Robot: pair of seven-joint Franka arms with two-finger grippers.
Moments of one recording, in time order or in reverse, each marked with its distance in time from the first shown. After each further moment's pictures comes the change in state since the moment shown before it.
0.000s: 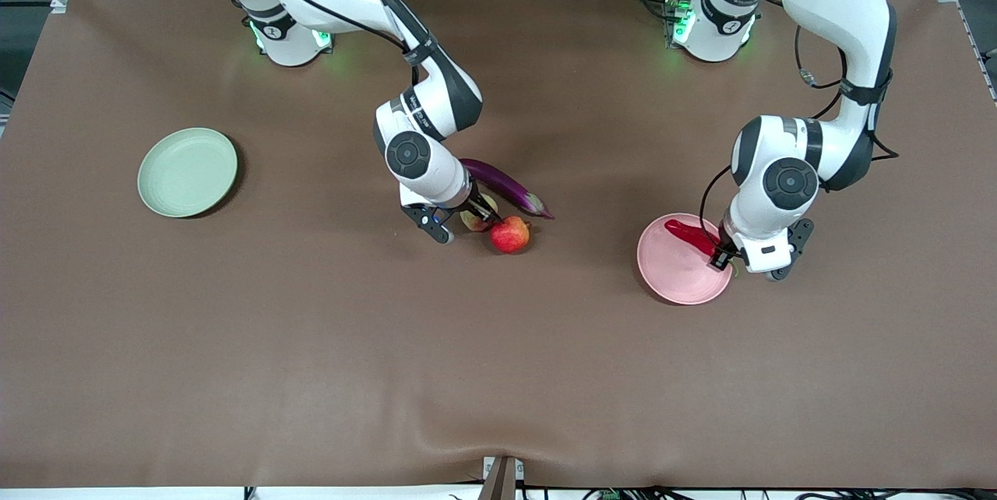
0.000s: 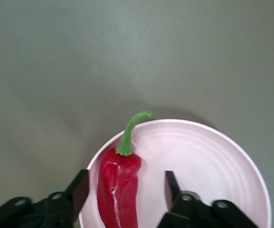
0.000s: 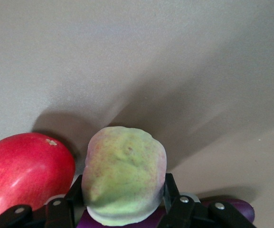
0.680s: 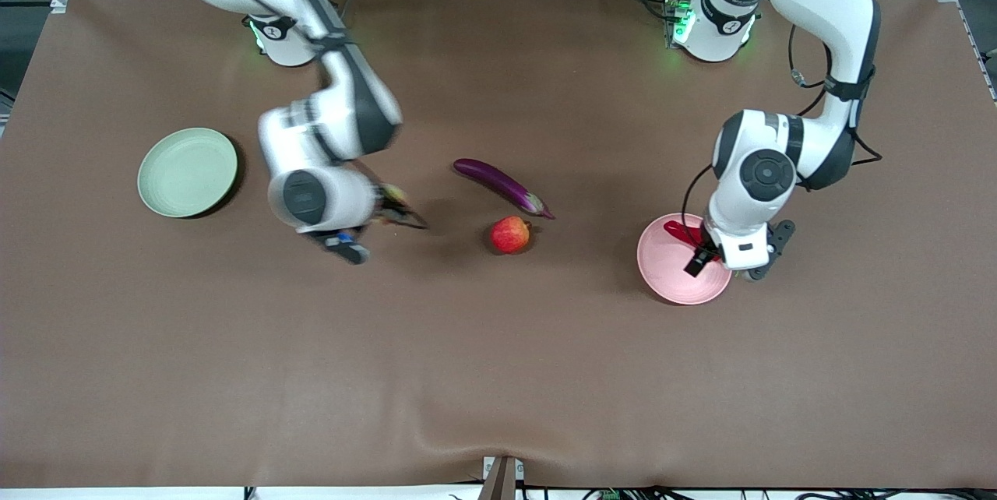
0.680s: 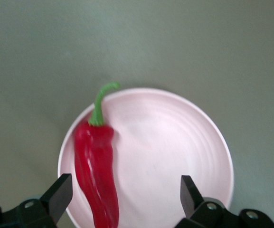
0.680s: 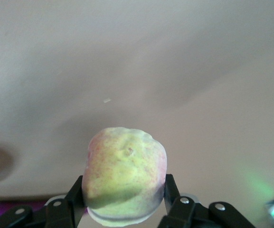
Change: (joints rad) left arm -0.088 -0.021 -0.003 0.021 0.000 -0.028 -0.007; right arm -0.160 -0.179 -0.197 0.119 -0.150 -0.687 -0.369
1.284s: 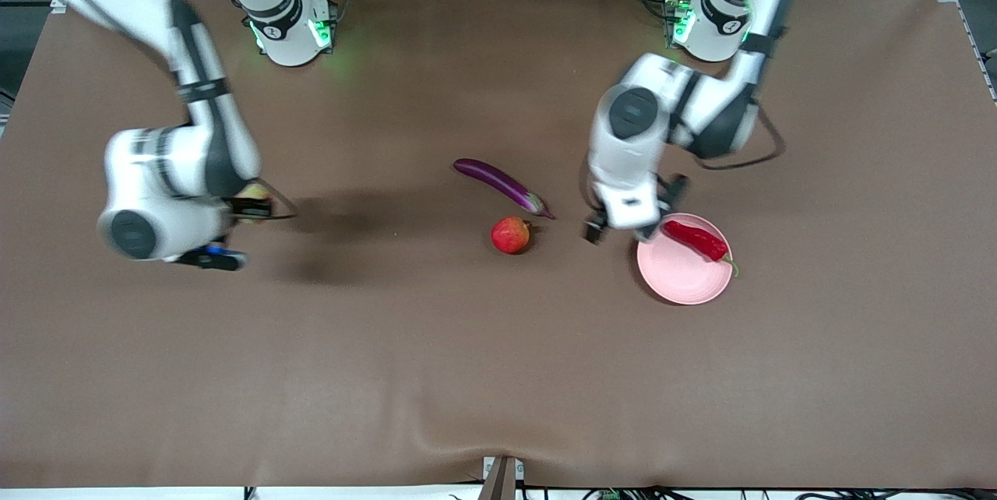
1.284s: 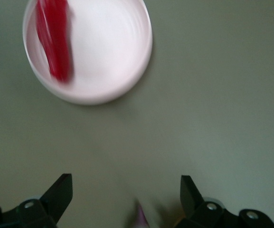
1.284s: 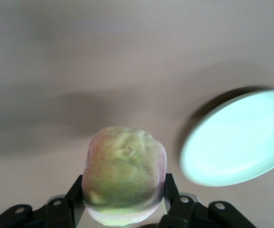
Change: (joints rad) left arm -0.282 0.010 -0.084 0.234 0.000 -0.218 -0.441; right arm -0.364 -0.041 -0.029 -0.182 -0.231 -0.004 -0.735
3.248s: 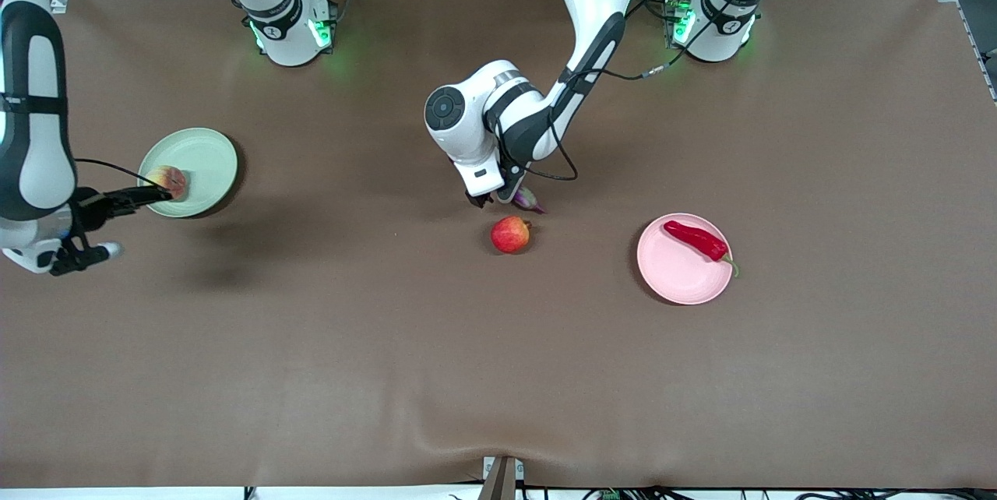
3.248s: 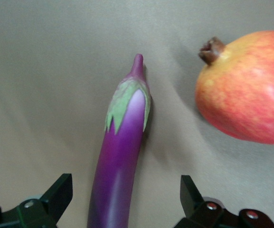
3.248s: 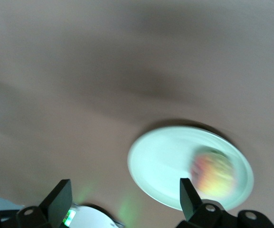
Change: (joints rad) left arm -0.151 0.427 -0.141 0.411 0.000 -0.199 -0.394; right arm -0.266 0.046 0.030 0.212 0.143 -0.183 -0.582
